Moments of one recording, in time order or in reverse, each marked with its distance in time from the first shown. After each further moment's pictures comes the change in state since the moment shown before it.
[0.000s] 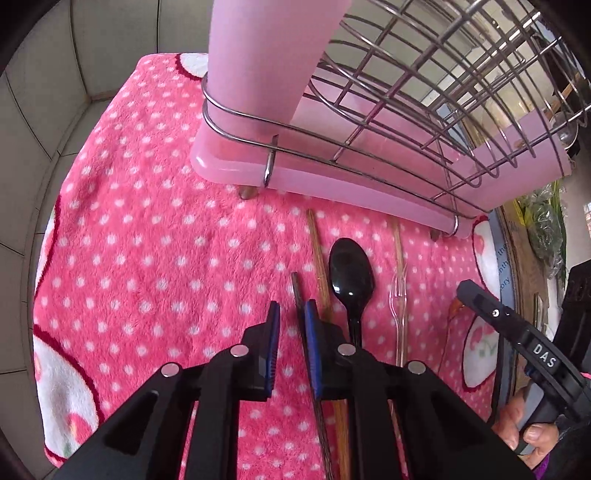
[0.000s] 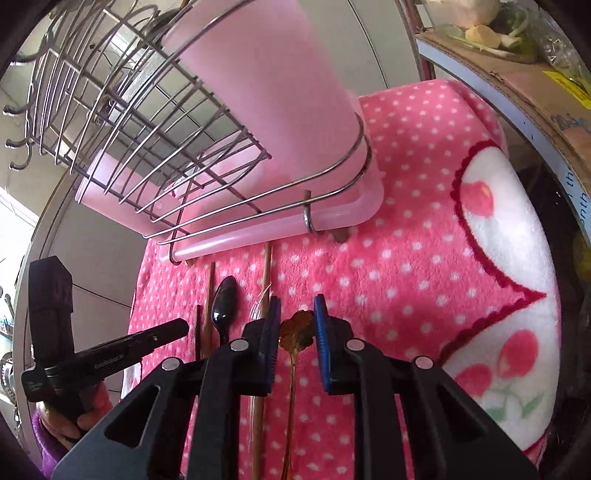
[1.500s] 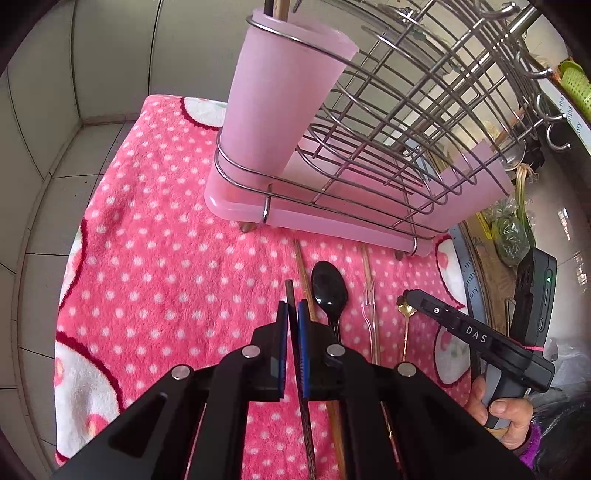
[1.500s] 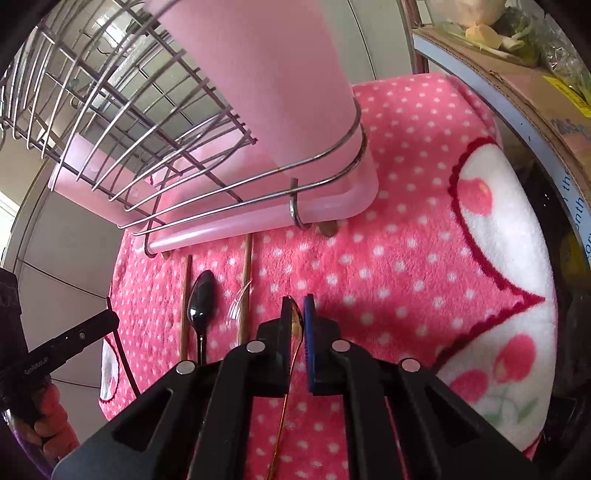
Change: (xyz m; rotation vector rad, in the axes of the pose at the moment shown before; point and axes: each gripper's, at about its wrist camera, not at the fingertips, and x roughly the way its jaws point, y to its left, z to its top) left arm -0.056 0.018 -0.012 0.020 -0.154 -0.112; right arm 0.012 0.002 -0.009 -0.029 0.022 -0.094
